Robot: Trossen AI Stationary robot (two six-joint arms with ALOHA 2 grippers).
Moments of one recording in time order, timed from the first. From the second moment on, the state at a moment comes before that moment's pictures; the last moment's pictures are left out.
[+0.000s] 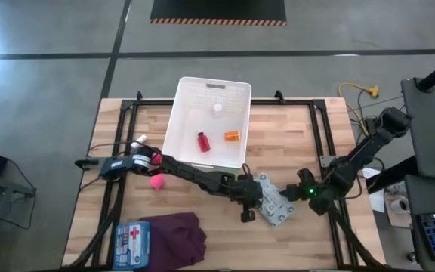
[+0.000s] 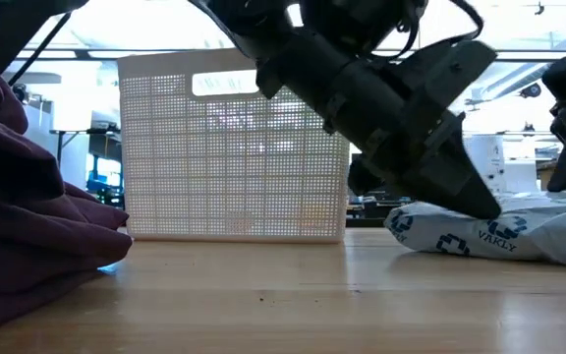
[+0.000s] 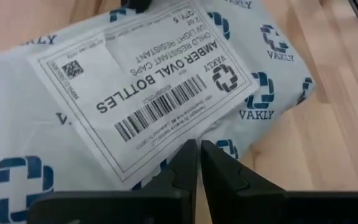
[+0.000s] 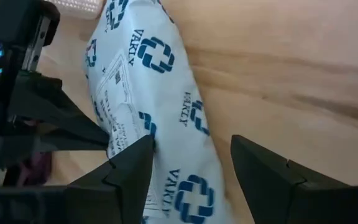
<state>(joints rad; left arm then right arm) -0.19 2.28 1.68 -0.07 0.02 -0.27 0.81 1.01 0.27 -0.30 0.60 2.09</state>
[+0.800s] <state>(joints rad) -0.15 2.31 1.64 -0.02 0.05 -0.31 0.81 0.92 0.26 -0.30 0.58 1.97</state>
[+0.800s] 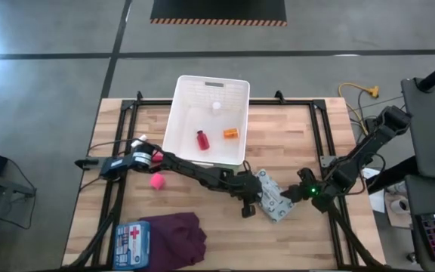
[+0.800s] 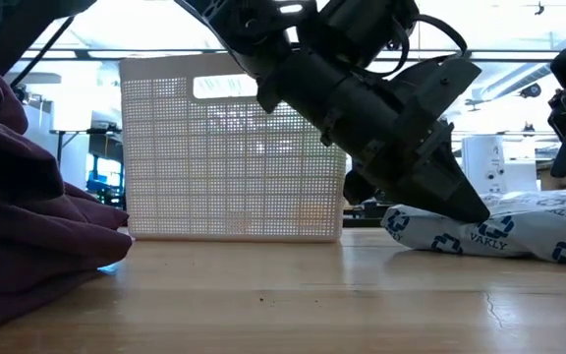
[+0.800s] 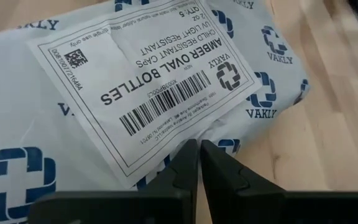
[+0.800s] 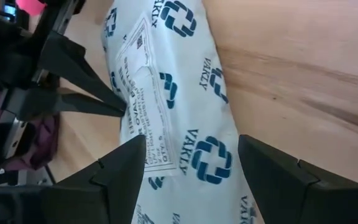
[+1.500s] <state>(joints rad) -0.14 2.31 1.55 -0.01 0.08 -0.35 0.59 0.96 0.05 0.27 0.48 1.69</state>
